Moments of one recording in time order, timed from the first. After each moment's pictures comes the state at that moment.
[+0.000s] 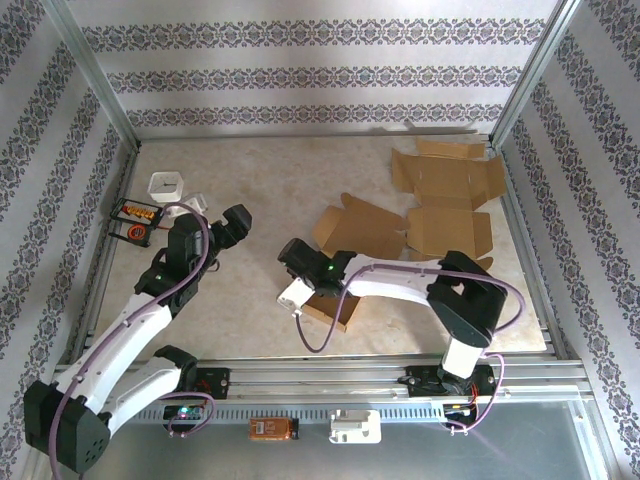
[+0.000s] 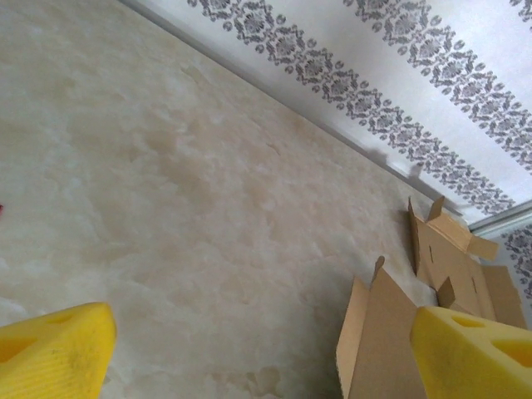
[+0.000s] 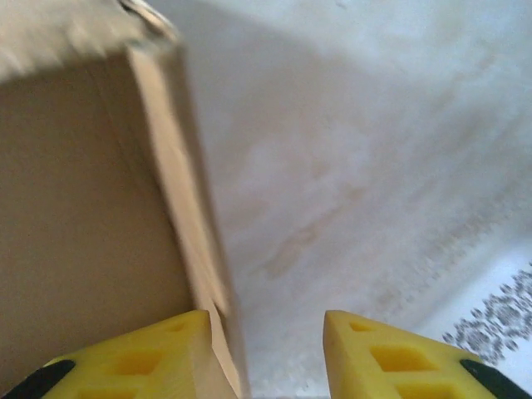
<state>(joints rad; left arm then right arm) -0.35 0.91 0.68 -0.18 -0.15 -0.75 1.02 1.73 1.11 -0.37 0.29 -1.58</state>
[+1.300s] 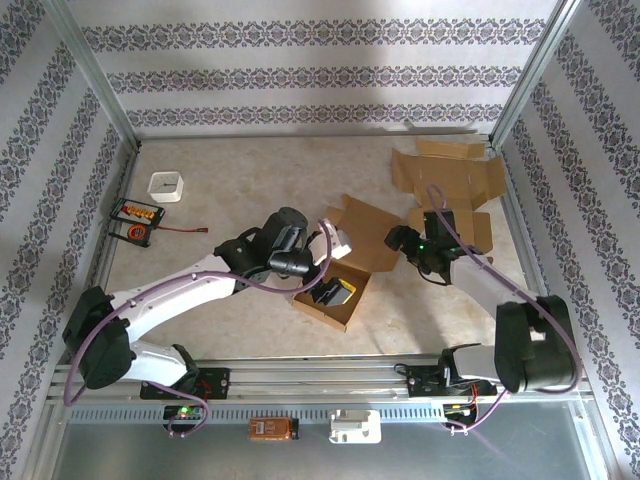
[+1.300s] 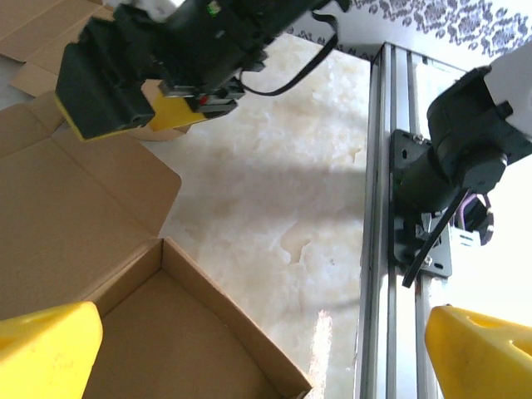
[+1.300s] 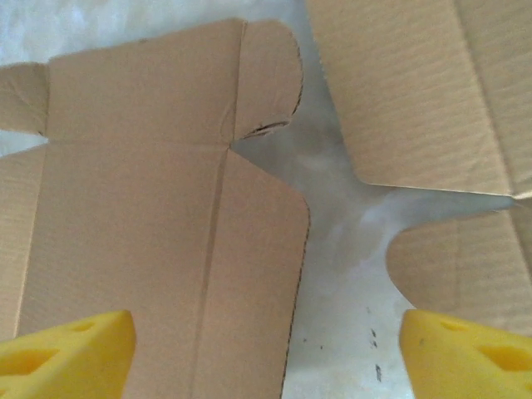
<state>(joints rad) -0.83 1.38 1.02 -0.28 0.51 0.10 0.15 1.34 0.63 -0.19 -0.23 0.76</state>
